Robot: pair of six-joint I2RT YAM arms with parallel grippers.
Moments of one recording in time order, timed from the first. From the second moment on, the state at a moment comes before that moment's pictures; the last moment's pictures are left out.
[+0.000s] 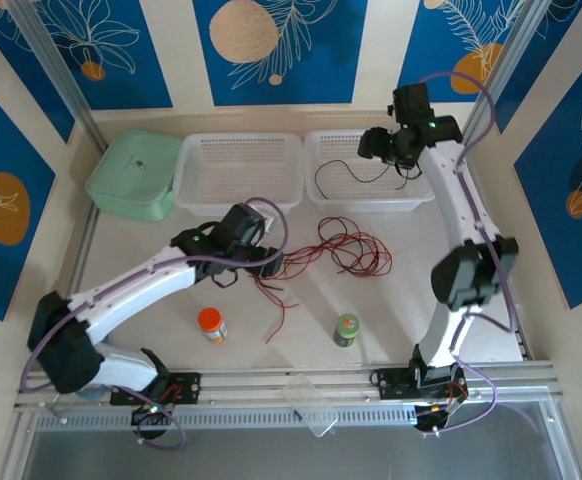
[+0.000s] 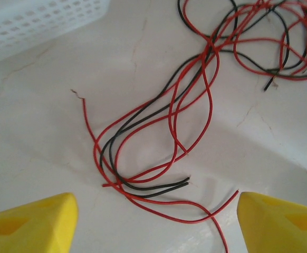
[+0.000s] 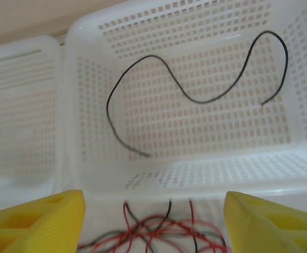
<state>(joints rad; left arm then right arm) -0.79 1.40 1.12 -0.67 -0.08 -0.28 0.16 1.76 1.92 -1.06 -0.05 0.36</state>
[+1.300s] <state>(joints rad) -0.74 1.99 1.42 -0.62 0.04 -0.11 0.23 1.10 1.16 -0.86 -0.19 0.46</state>
